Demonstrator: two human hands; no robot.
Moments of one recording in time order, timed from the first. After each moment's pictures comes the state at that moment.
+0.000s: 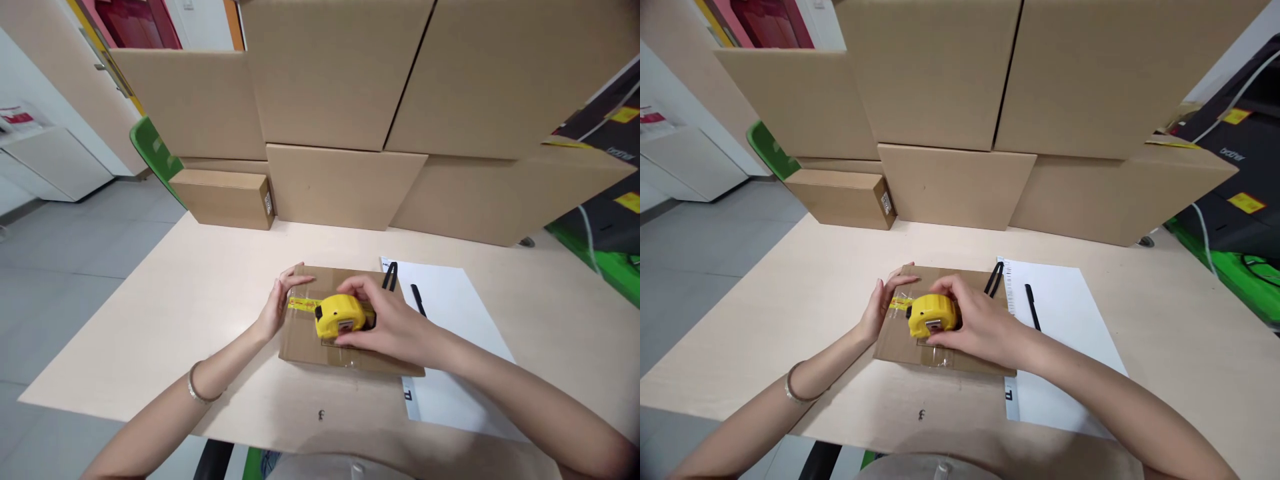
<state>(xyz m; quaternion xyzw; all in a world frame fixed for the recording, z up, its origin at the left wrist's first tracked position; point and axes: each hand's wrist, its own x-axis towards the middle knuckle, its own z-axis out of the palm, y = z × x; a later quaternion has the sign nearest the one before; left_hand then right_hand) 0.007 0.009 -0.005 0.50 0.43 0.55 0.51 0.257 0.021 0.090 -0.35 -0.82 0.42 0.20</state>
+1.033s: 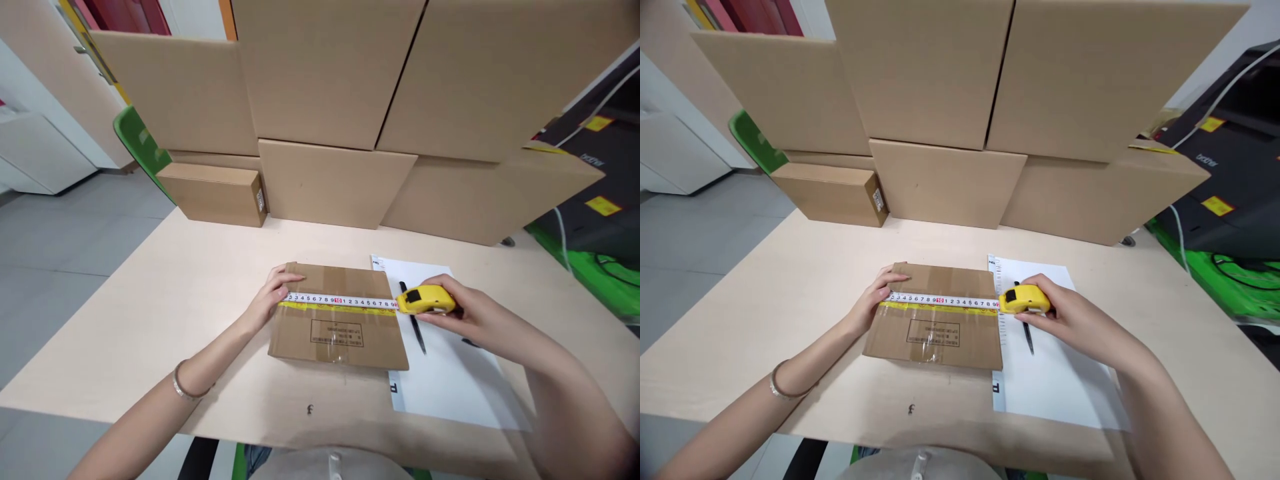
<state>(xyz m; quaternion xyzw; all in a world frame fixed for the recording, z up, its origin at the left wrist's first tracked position) -0.013 0.018 -0.007 0.61 0.47 0.44 0.45 0.399 0.022 0.095 -0.51 -0.79 0.33 0.08</state>
